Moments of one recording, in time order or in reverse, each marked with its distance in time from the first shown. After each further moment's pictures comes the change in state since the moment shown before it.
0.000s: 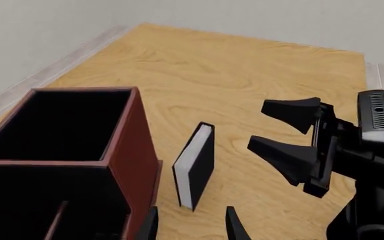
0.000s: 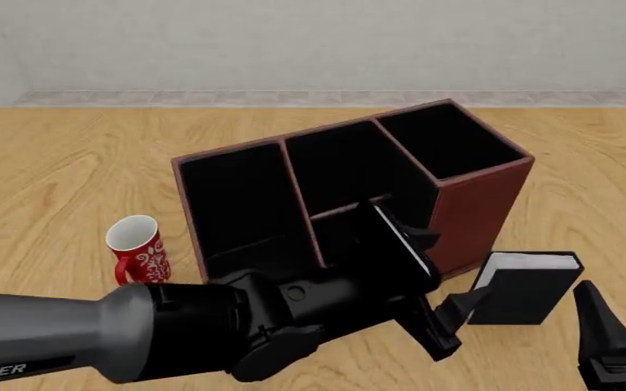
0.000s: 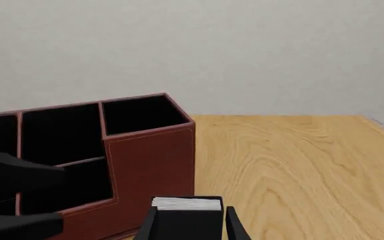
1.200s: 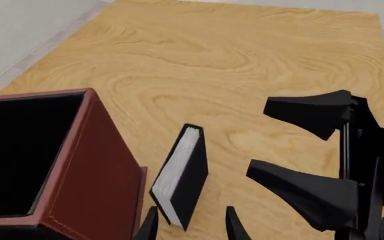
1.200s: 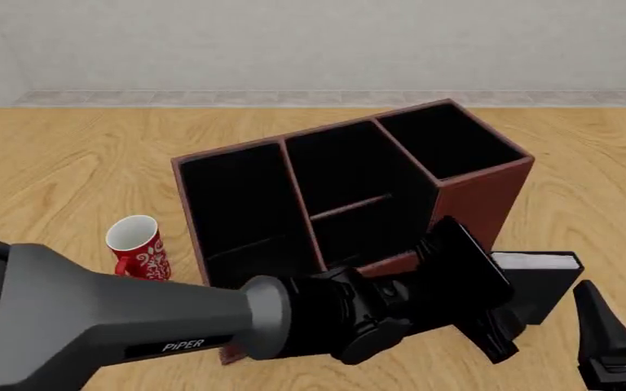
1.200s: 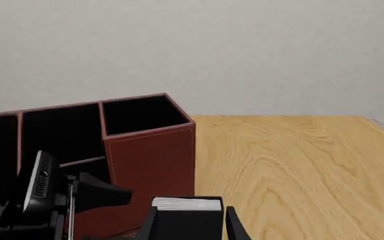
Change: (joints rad) left arm -0.031 0.297 -0.310 0.123 0.056; right arm 0.001 0.002 0.000 -0.002 -0.001
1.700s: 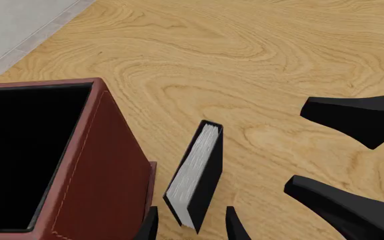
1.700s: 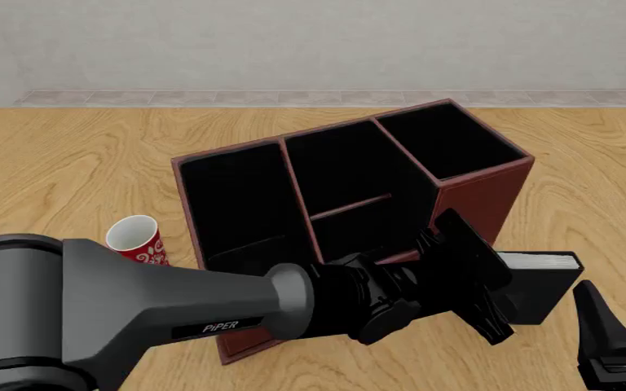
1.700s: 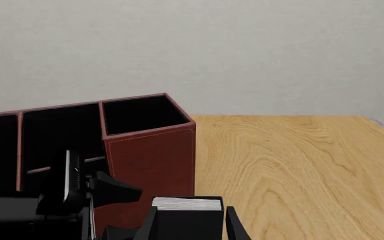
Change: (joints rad) left arm 0.037 0.086 -0.104 0.072 -0.006; right arm 0.000 0.001 0.001 -0.002 0.000
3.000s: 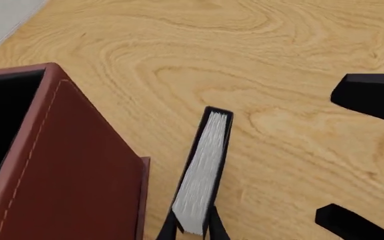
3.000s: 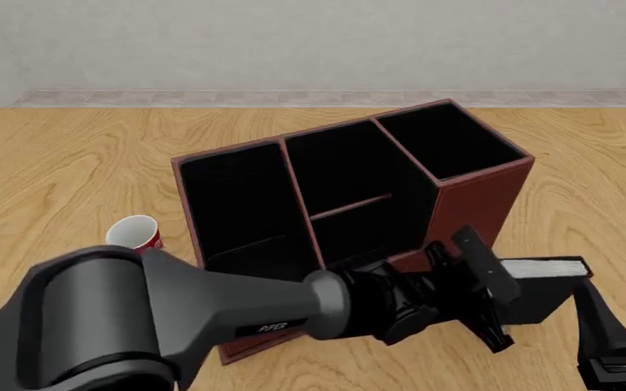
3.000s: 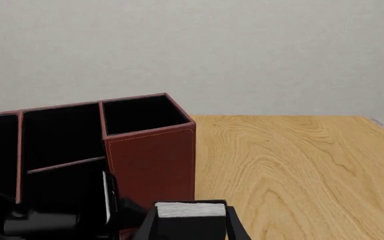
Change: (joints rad) left arm 0.002 0.153 -0.139 0.068 0.034; right arm 0.001 0.001 0.001 -0.001 0.000
